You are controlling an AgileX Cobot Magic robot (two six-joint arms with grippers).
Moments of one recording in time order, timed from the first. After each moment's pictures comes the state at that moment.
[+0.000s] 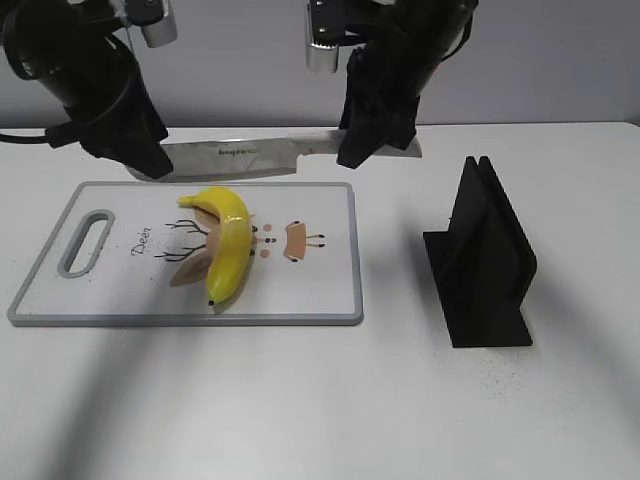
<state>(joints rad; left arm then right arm) -0.22 1.86 -1.52 -0.49 1.05 1.39 0.43 2.20 -2.00 0.44 1.22 -1.25</state>
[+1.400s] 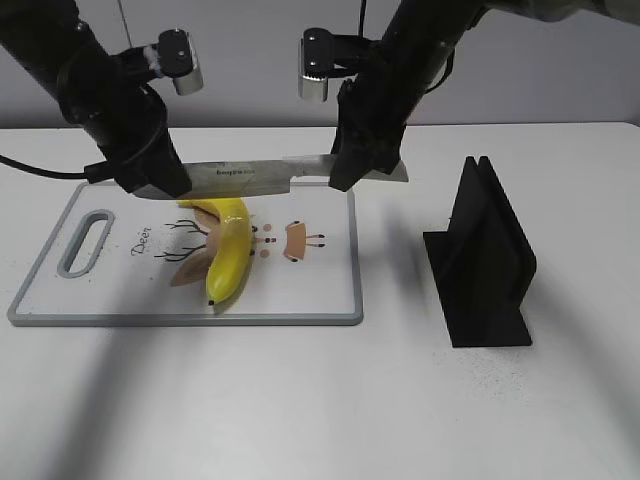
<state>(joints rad) -0.23 1.98 -1.52 -0.50 0.98 1.41 0.43 2.28 -2.00 0.47 1.18 -1.25</state>
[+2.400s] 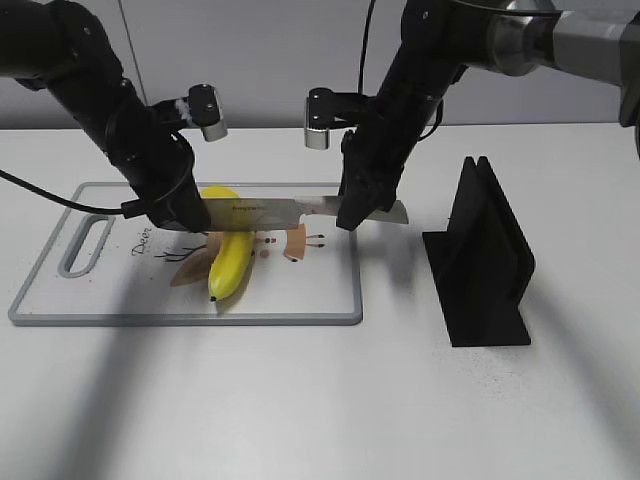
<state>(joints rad) -0.25 2.17 -1.55 -0.53 0.95 1.42 0.42 2.42 -2.03 0.45 1.18 -1.23</state>
